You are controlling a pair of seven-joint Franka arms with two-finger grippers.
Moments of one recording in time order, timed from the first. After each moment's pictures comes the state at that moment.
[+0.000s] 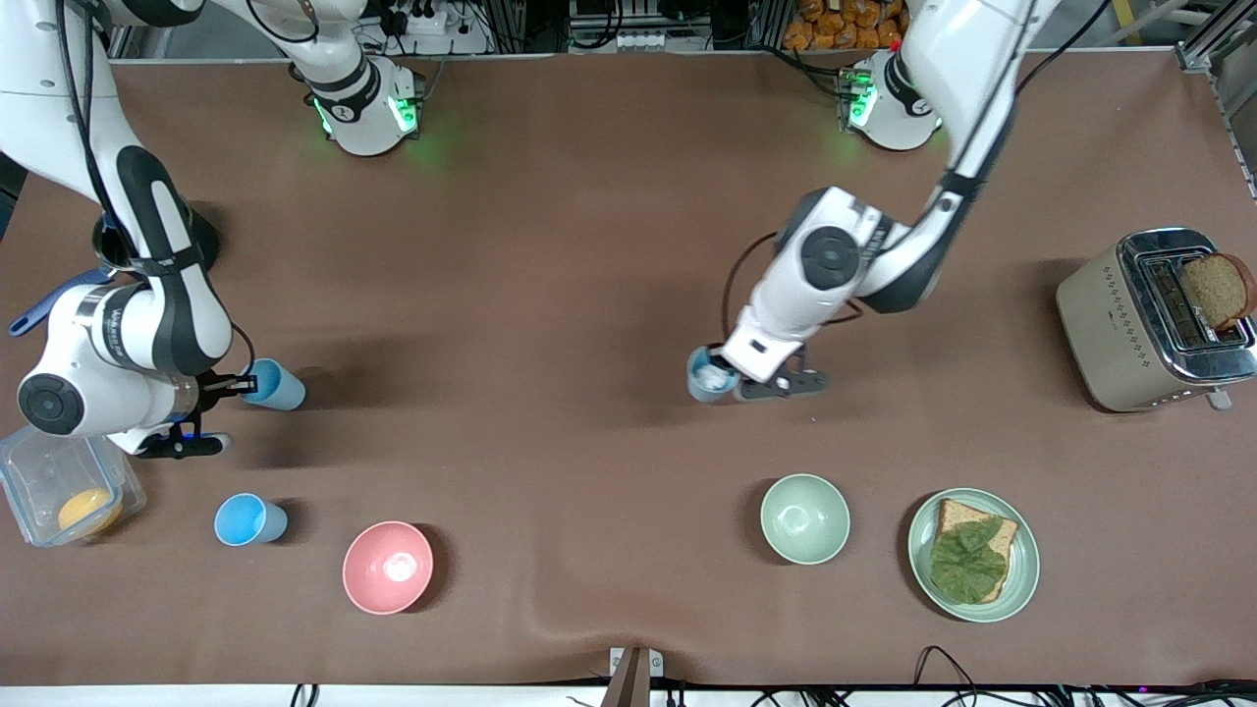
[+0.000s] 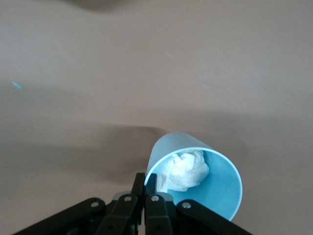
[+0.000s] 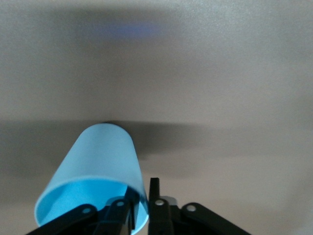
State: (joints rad) left arm -0.35 0.50 -0.28 -1.86 0.00 2.46 -0.76; right arm -0.17 0.58 0.00 -1.73 -0.10 1.96 -0.16
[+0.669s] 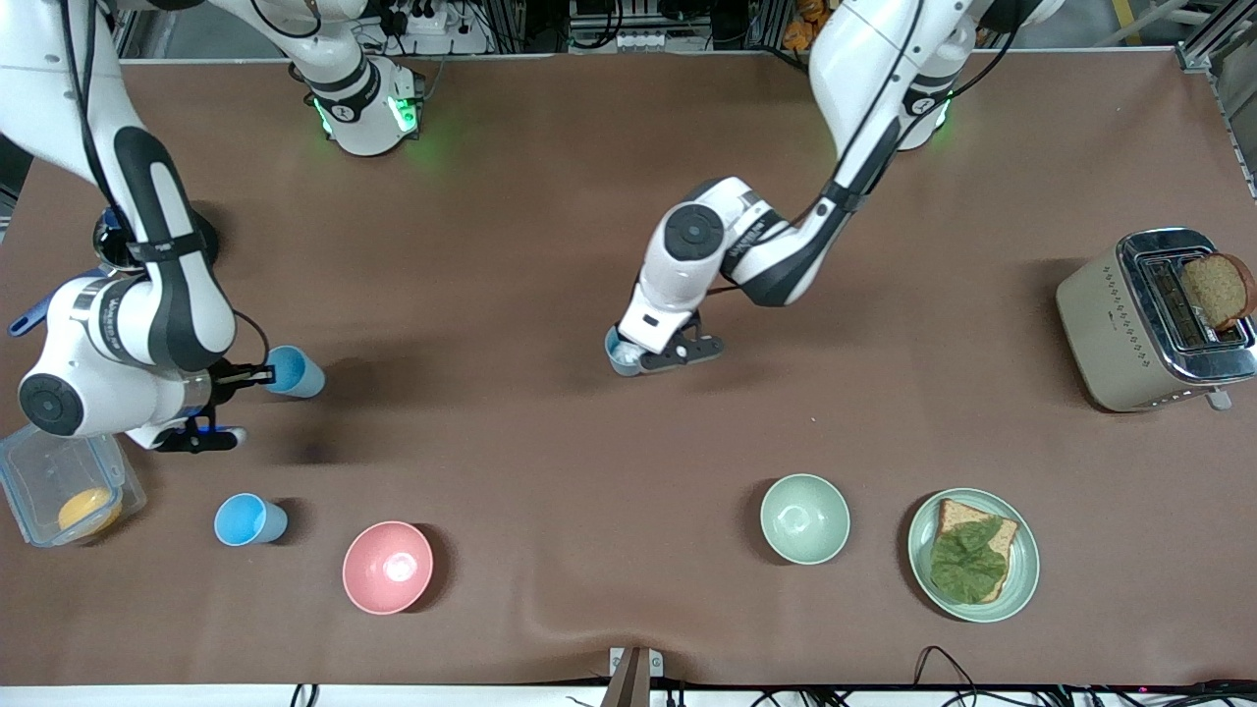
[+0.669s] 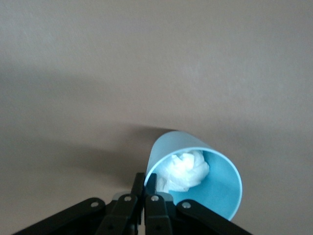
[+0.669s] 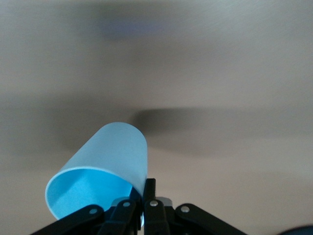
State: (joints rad) left arm -0.57 0.65 -0.27 -1.70 0.10 2.43 -1.13; right arm -0.09 0.52 0.02 -1.71 0.03 1.80 -0.06
